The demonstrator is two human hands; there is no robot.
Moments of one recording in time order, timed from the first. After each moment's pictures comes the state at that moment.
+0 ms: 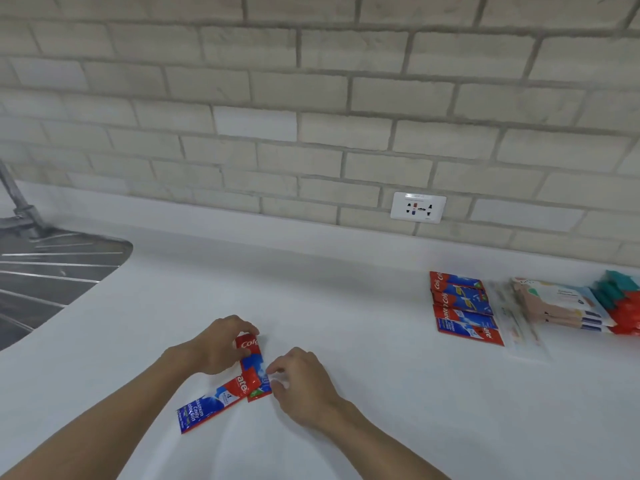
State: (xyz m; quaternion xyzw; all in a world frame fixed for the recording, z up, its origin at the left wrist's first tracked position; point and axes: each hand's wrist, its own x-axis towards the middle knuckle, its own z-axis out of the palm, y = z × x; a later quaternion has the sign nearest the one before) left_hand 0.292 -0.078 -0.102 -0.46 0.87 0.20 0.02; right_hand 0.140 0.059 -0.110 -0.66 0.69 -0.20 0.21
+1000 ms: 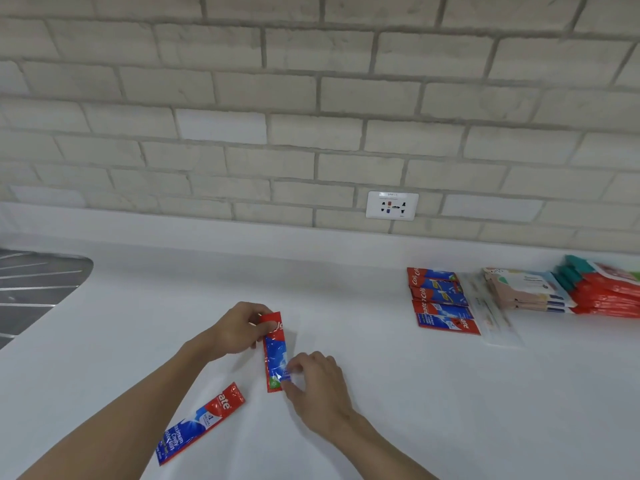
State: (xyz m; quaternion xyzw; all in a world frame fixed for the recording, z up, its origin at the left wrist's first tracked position) left_hand 0.227 -0.091 -0.087 -0.44 0.77 0.45 -0.12; right_hand 0.107 0.067 -0.129 -0.59 0.75 -0.24 0.17
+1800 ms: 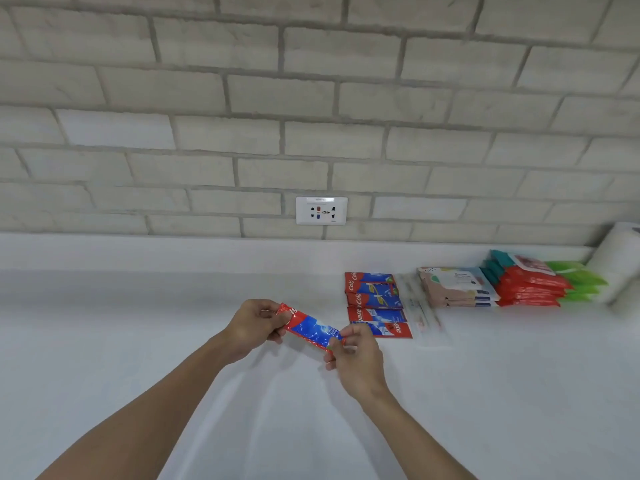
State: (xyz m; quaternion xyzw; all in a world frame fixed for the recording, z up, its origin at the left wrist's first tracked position) left_hand 0.066 -0.062 -0.088 -0.37 0.68 0.60 -0.20; right_hand -0.057 0.102 -0.101 -0.24 0.72 -0.60 0.27
